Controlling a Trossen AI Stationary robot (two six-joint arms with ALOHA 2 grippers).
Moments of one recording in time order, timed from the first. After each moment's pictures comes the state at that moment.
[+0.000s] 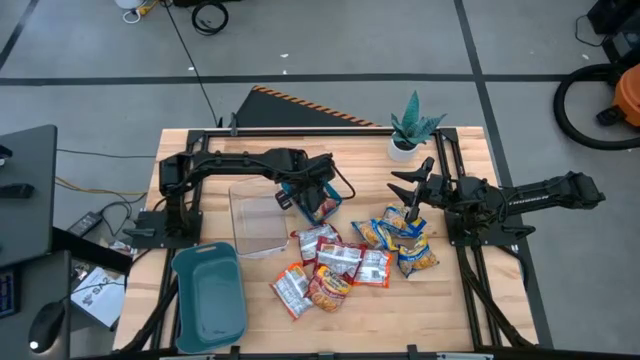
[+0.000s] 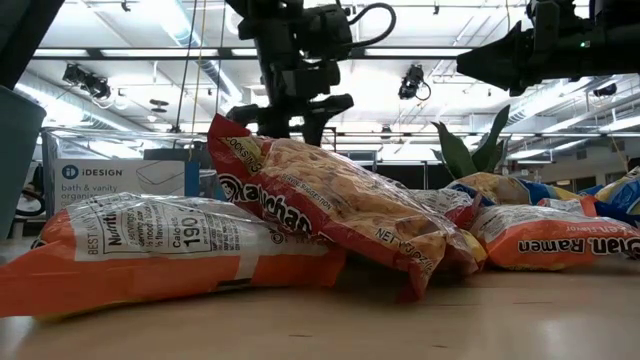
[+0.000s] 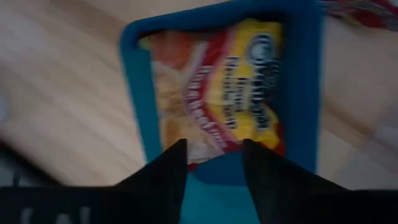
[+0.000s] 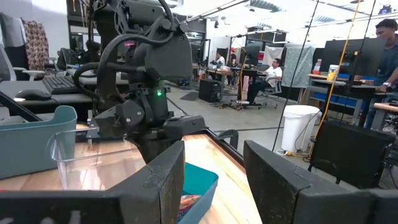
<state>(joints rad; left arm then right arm) 0.19 1.92 1.56 -0.86 -0.11 1.25 0.02 0.55 0.15 0.54 0.39 -0.14</state>
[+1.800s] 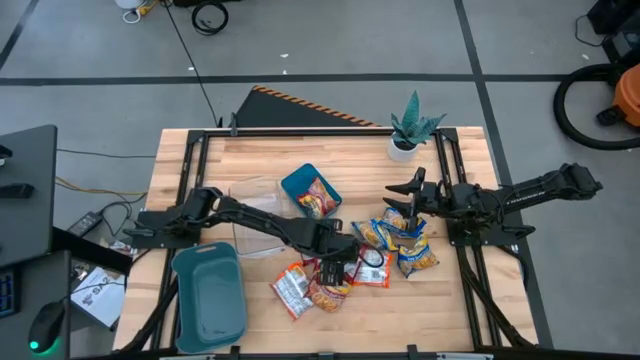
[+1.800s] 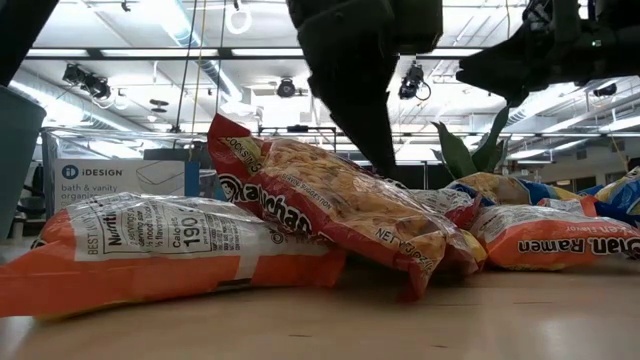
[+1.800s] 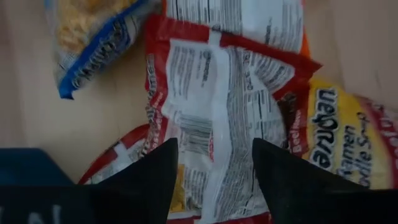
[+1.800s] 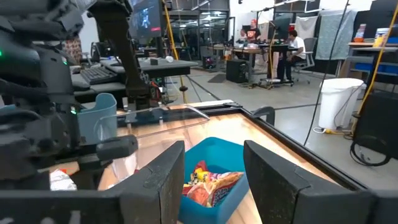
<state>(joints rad) -0.24 2.16 1.80 -0.78 -0.15 -0.07 0.13 0.62 0.15 0.52 0.39 0.00</state>
